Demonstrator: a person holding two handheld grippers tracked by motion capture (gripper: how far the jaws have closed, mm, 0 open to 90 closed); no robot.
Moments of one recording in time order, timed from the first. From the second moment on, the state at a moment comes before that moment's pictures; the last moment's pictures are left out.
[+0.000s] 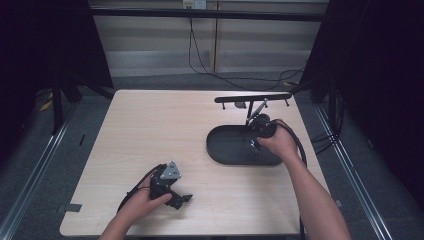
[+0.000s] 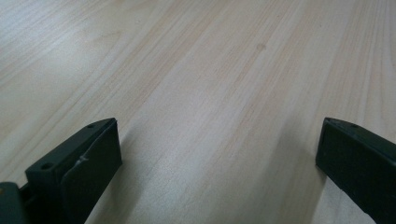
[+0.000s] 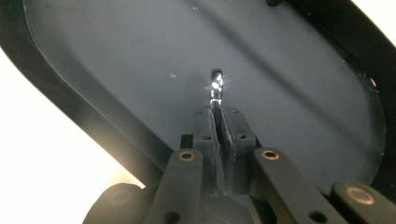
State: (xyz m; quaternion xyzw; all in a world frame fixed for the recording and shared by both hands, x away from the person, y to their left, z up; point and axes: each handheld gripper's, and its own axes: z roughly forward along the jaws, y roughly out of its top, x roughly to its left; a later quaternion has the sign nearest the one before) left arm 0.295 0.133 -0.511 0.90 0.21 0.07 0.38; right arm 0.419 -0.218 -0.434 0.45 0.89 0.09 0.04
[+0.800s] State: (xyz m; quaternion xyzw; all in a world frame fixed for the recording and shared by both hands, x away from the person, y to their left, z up) left arm 0.295 0.133 -0.511 0.90 0.21 0.07 0.38; right arm 0.420 -0.219 -0.441 0.44 0.89 0.09 0.05
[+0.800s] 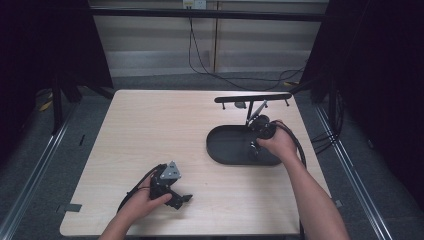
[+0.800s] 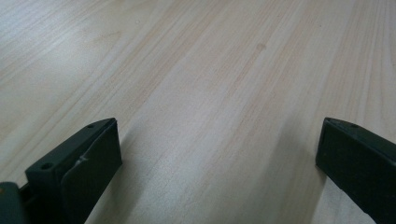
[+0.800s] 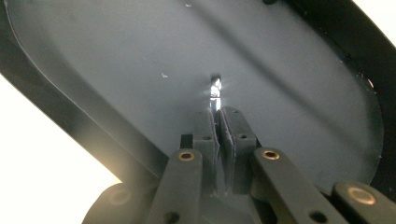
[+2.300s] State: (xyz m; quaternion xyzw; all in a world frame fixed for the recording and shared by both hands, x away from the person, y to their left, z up) left arm 0.295 0.133 -0.511 0.90 0.21 0.07 0.38; right arm 0.416 -0.219 -0.444 0.44 0.89 0.09 0.06
